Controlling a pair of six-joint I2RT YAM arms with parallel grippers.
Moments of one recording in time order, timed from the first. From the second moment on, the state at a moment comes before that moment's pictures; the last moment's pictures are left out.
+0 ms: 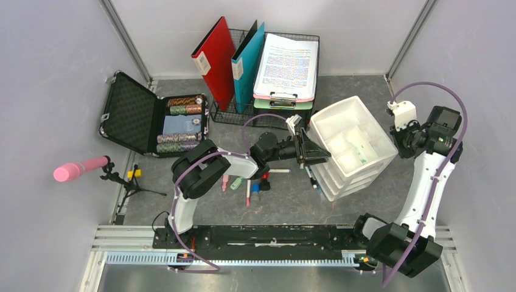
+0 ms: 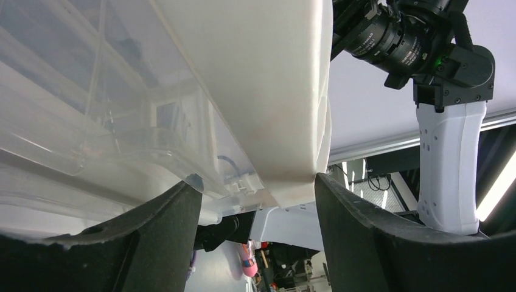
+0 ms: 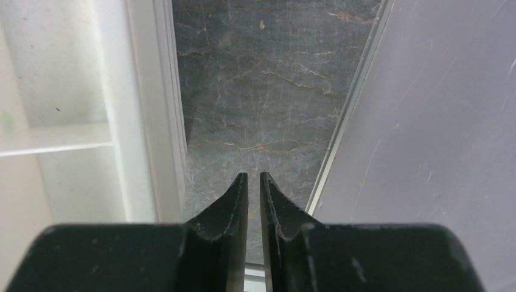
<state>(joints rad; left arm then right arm) -0.92 2.02 1.04 1.16 0.55 -1.41 -0.51 1.09 1.21 -1.04 -0.35 -0.81</state>
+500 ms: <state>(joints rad) -0.89 1.96 0.96 1.18 0.58 -1.42 -0.53 1.09 1.18 -1.05 -0.33 -0.80</state>
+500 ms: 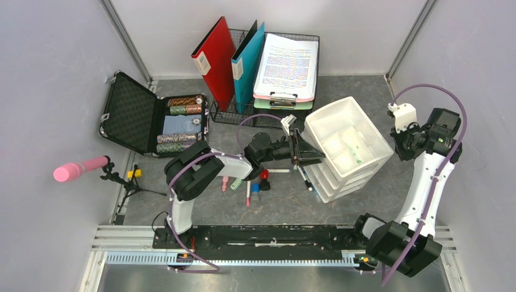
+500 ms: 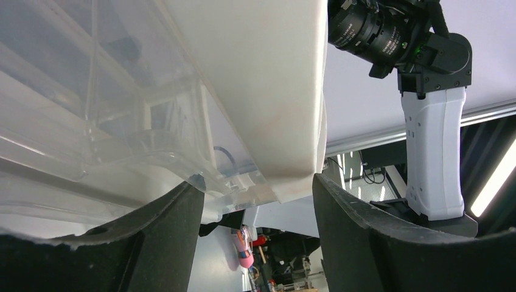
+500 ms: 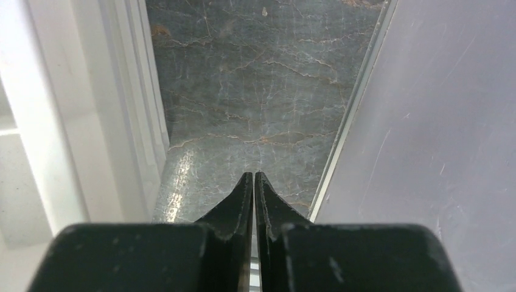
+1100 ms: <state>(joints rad) -0.88 1.96 0.96 1.17 0.61 -1.41 -0.53 1.11 1.25 -1.10 -0.41 -0.82</state>
